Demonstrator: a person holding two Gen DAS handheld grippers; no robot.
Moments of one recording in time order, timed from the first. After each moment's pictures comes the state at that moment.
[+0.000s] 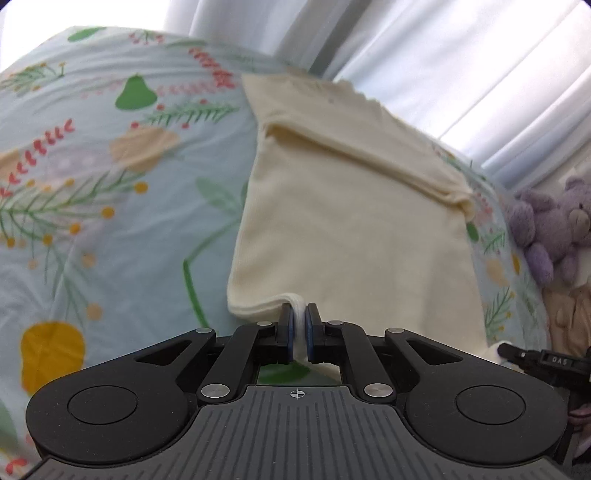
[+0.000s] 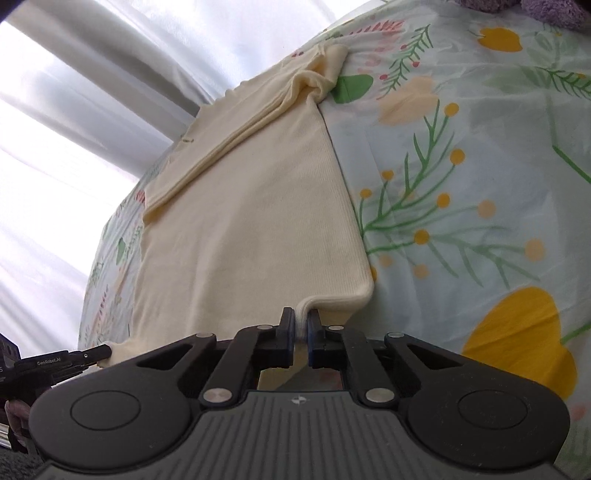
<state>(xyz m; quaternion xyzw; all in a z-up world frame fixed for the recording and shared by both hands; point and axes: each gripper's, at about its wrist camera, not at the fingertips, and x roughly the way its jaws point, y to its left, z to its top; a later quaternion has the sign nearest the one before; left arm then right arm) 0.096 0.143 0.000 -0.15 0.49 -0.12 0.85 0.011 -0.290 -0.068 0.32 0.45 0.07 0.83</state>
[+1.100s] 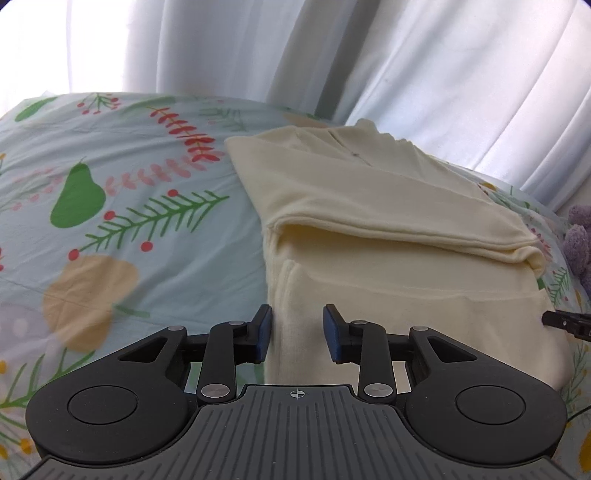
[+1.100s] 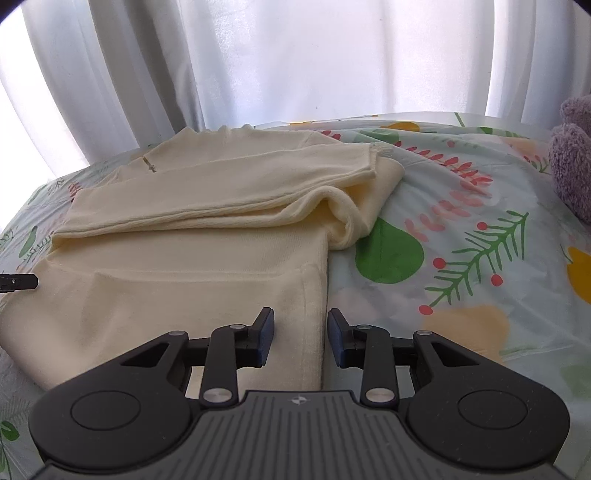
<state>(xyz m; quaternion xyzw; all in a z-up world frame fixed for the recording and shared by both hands) 0.226 0.120 -0.058 -0.06 0.43 -0.12 0.89 0.170 -0.261 -0.079 0.06 0.41 0.04 0.91</state>
